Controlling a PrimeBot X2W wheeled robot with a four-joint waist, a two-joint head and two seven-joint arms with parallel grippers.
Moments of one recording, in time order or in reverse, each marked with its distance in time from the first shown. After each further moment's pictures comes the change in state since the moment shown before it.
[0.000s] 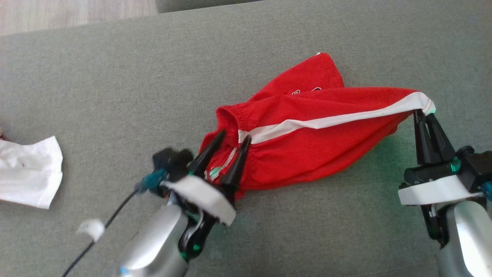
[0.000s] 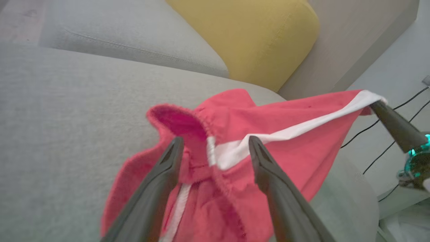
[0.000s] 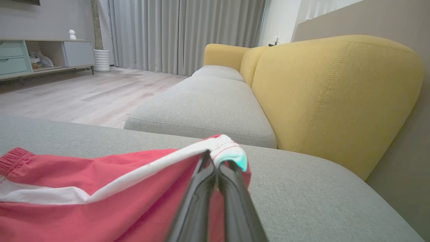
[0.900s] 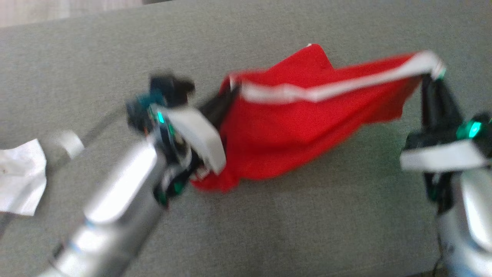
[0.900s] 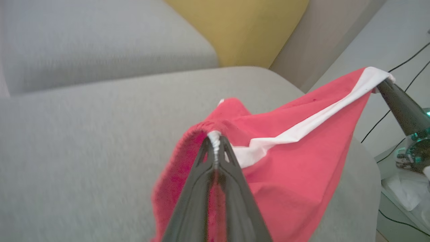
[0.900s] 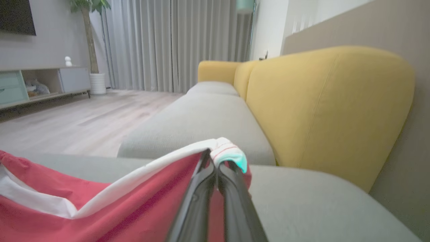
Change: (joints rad) left arm -0.184 0.105 -0.007 -0.194 -0.034 0.086 0.403; right arm -0.106 0.014 0.008 0.006 0.072 0.000 0.000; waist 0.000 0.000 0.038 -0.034
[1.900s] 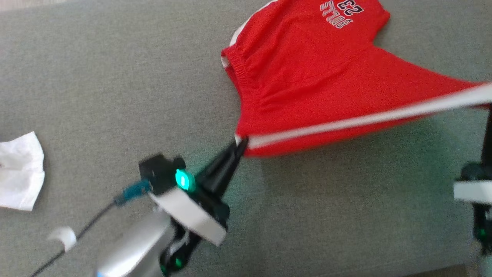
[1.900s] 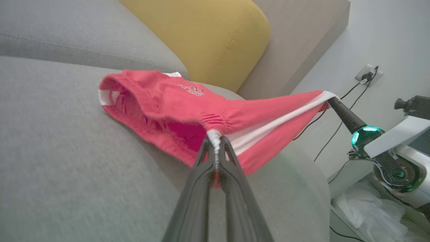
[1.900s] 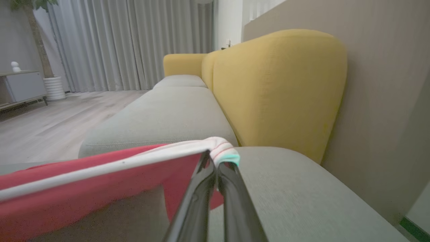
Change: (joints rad) left arm 0.108 0.108 -0.215 -0.007 -0.136 -0.089 -0.503; right arm 0.139 -0.044 -0.192 -0.117 0.139 0.000 0.016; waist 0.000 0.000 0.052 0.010
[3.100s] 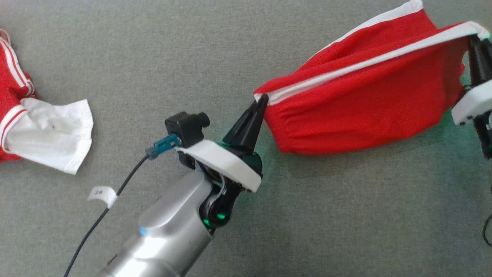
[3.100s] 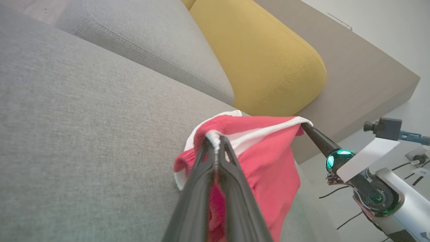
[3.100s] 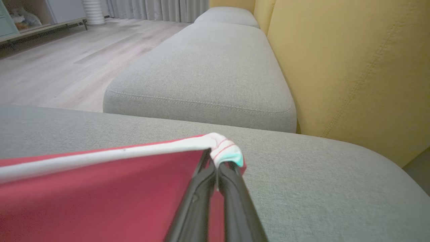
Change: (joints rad) left arm -0.136 -0.252 0.031 0.231 -0.197 0.031 0.016; right arm -0.431 -0.189 0.219 0.409 0.022 0.000 0.285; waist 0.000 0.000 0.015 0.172
